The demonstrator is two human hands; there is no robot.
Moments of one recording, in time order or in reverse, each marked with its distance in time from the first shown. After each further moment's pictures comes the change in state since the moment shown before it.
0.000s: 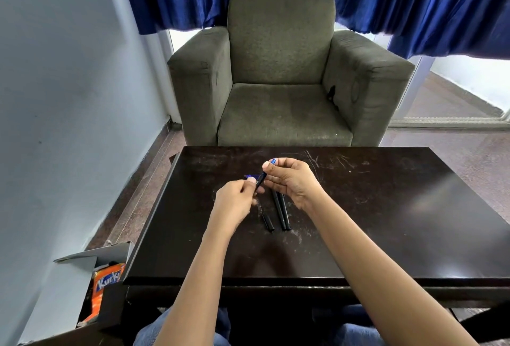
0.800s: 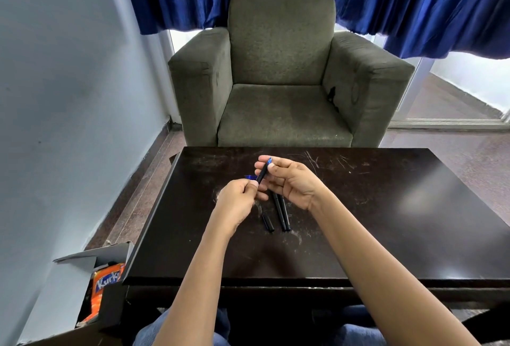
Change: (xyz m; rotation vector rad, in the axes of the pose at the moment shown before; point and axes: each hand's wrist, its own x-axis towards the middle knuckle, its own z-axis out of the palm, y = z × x) left_hand 0.002 0.000 0.002 -0.091 -0.089 0.027; right_hand -0.006 -0.008 -0.005 0.145 -0.241 0.082
